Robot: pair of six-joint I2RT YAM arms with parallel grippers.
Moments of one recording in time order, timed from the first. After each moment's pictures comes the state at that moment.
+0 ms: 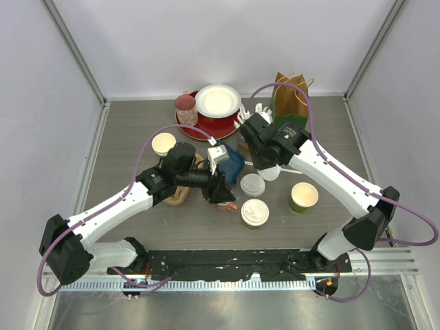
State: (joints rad) left arm -0.76 1.20 0.91 -0.19 0.68 -0.15; right arm 0.78 1.52 1.63 -1.20 0.35 0.45
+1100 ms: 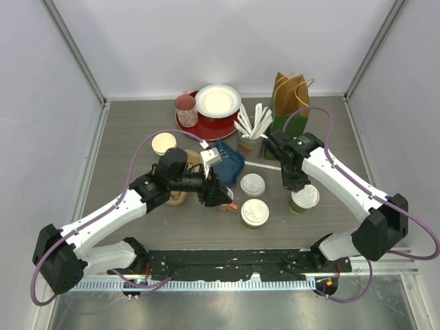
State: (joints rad) left arm -0.74 1.11 0.81 -0.12 0.68 -0.21; right arm 0.57 1.40 1.27 -1.35 0.36 0.58
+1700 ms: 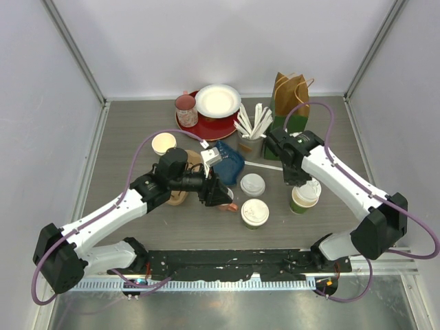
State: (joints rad) left arm -0.74 1.11 0.81 -0.11 0.69 -0.21; right arm 0.57 1.42 1.32 -1.35 0.46 0.58
